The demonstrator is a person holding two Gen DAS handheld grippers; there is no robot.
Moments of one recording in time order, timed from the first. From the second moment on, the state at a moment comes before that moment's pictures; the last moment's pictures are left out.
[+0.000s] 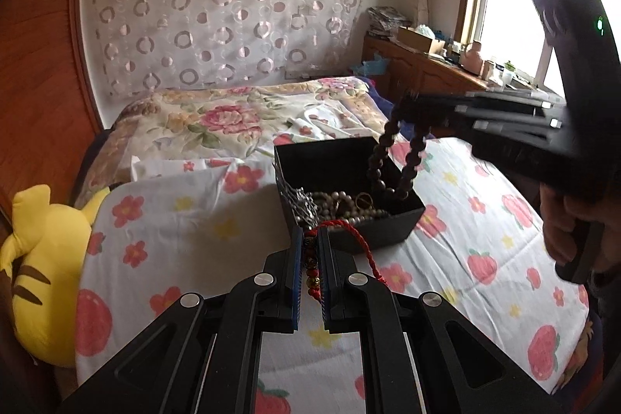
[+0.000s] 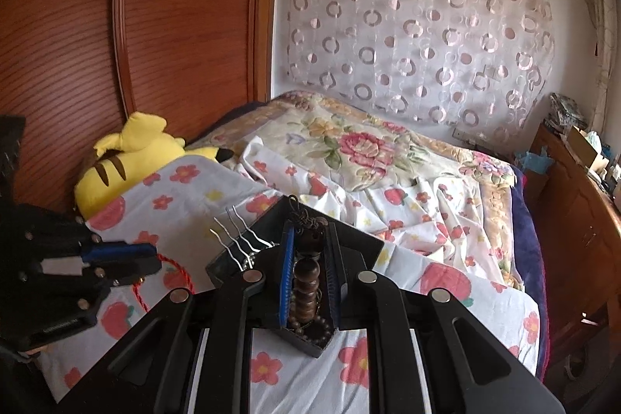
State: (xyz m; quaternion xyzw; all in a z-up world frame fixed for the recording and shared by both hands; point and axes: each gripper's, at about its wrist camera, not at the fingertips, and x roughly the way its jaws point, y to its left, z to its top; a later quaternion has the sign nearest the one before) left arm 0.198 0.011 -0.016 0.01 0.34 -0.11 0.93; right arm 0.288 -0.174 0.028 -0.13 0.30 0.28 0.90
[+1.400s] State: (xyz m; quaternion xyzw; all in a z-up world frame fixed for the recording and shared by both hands) left arm 0.276 -0.024 -0.018 0.01 0.36 -0.08 0.93; right arm 0.225 -0.238 -0.025 -0.12 0.33 0.29 0.89
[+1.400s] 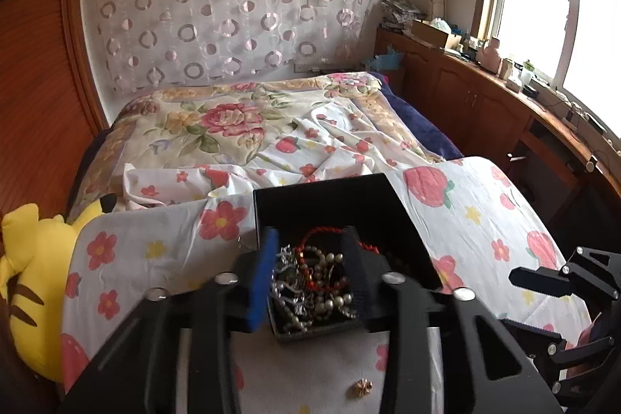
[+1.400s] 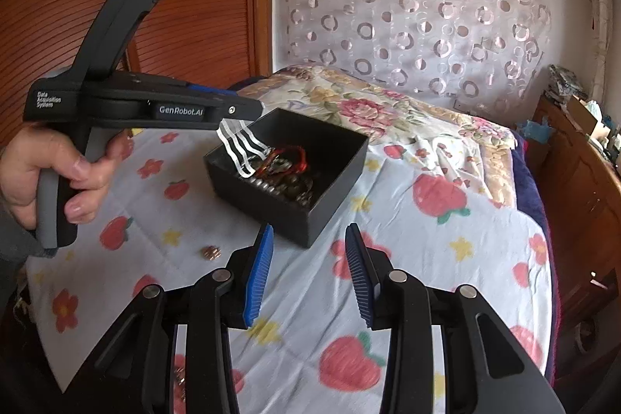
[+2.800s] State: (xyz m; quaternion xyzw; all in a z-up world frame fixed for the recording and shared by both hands) left arm 0.185 -0.019 -0.102 0.03 0.42 -0.15 0.90; right arm 0.142 -0.243 -0.065 -0.14 0.37 0.30 0.87
